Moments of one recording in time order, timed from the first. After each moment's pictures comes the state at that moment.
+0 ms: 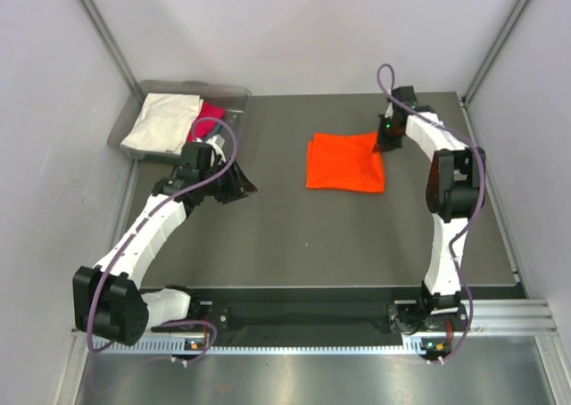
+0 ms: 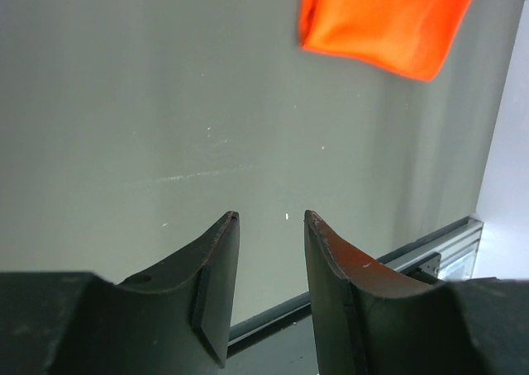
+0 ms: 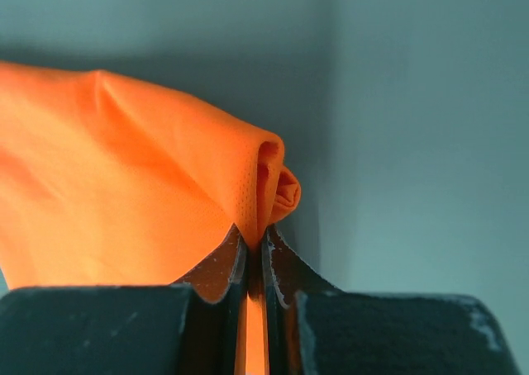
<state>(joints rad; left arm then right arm) -0.26 1.21 0.95 -0.50 0.33 -0.65 0.12 2.15 1.74 -0.64 -0.15 0.27</state>
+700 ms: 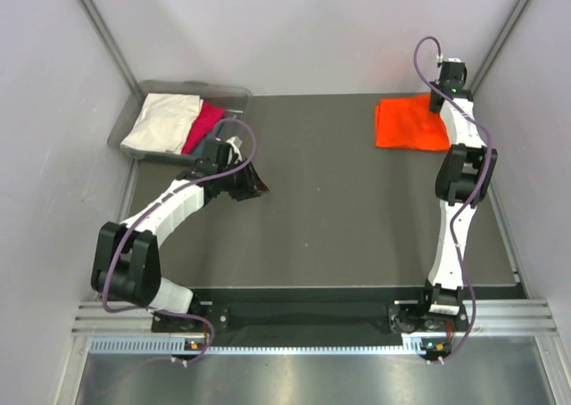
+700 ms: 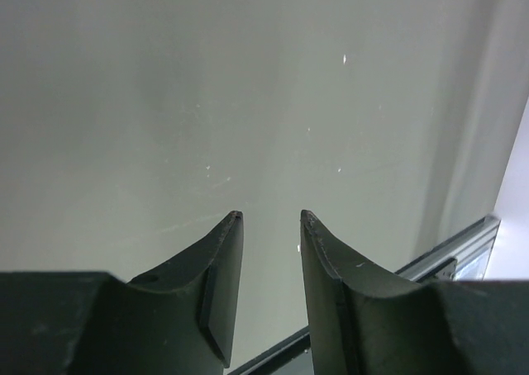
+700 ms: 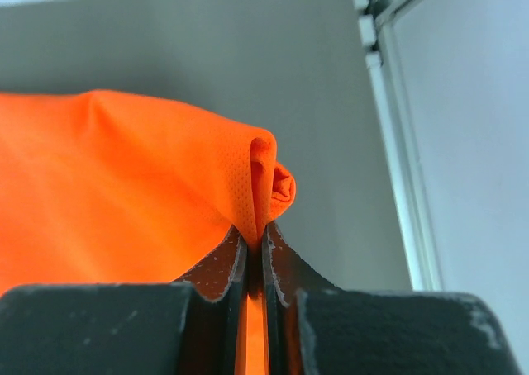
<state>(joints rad) -0.30 1.44 0.95 -0.32 0.36 -0.65 -0.14 2.47 2.31 -0.52 0.19 -0.10</state>
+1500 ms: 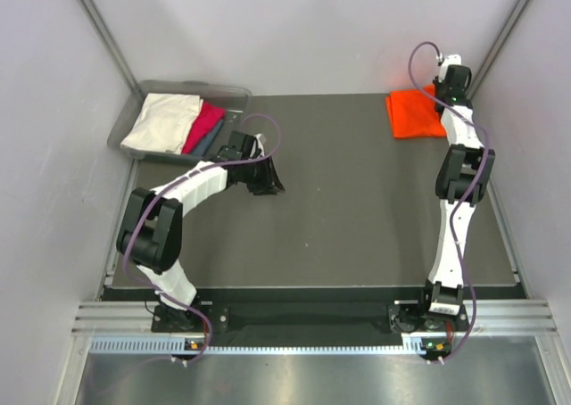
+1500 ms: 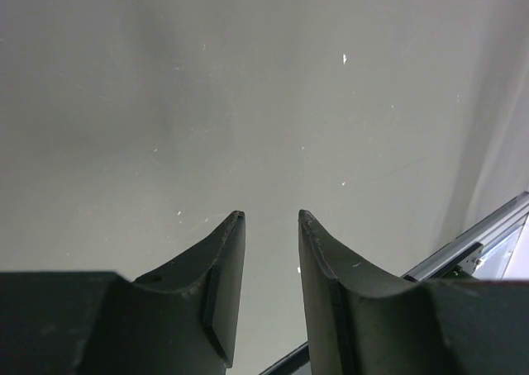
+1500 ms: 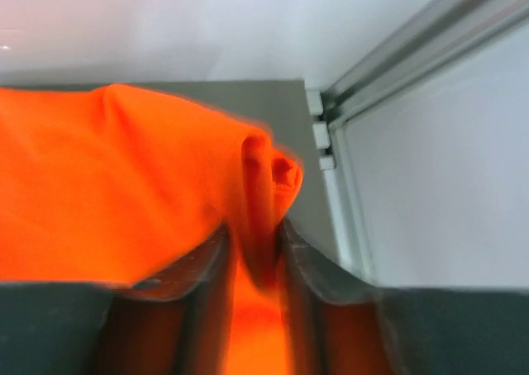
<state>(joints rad) -0.39 1.71 1.14 -0.35 0.38 -0.59 -0.18 2.59 2.35 -0.21 0.16 -0.29</state>
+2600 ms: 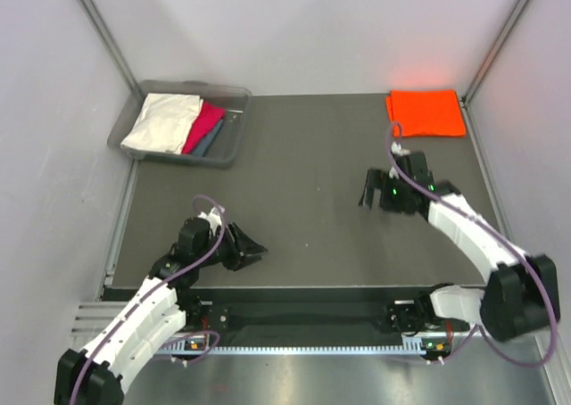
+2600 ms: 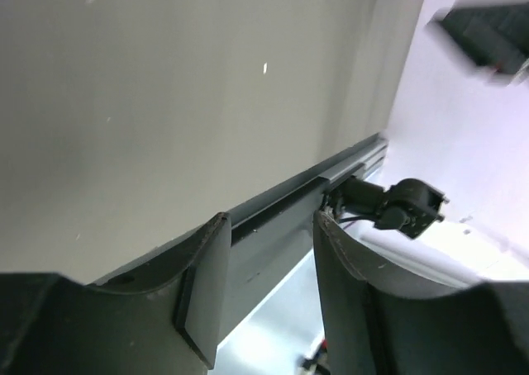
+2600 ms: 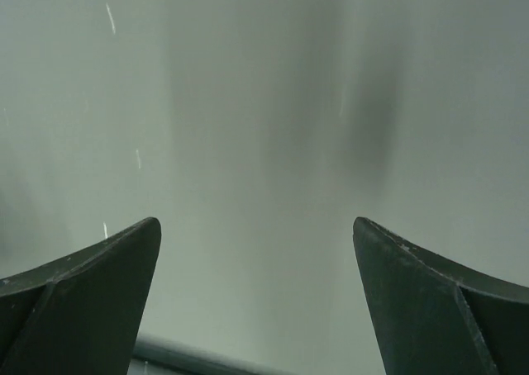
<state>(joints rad) -0.41 0.61 0.26 -0.26 0.51 -1.08 0.29 1.27 0.90 -0.55 -0.06 0.39</state>
